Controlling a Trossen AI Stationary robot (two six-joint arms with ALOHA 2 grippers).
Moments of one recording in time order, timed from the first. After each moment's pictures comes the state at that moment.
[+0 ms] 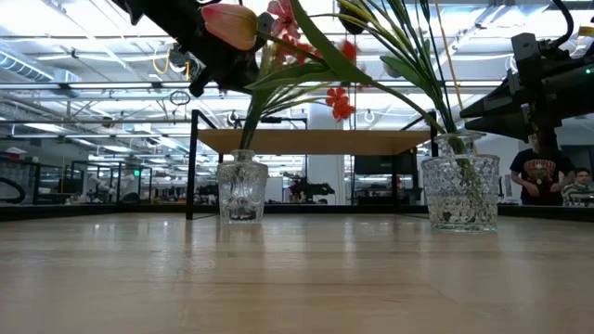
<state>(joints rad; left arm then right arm) 0.04 1.40 0.93 -0.03 -0.56 -0.49 0.53 0.50 0.02 0.21 1.20 0.85</state>
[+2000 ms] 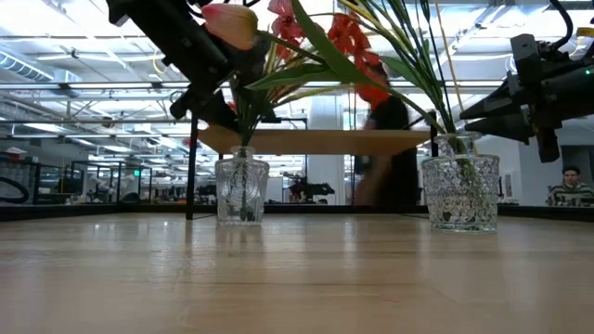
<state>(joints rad) -0.10 1.51 0.93 -0.20 -0.59 -0.81 0.53 0.51 0.02 0.21 1.20 0.90</state>
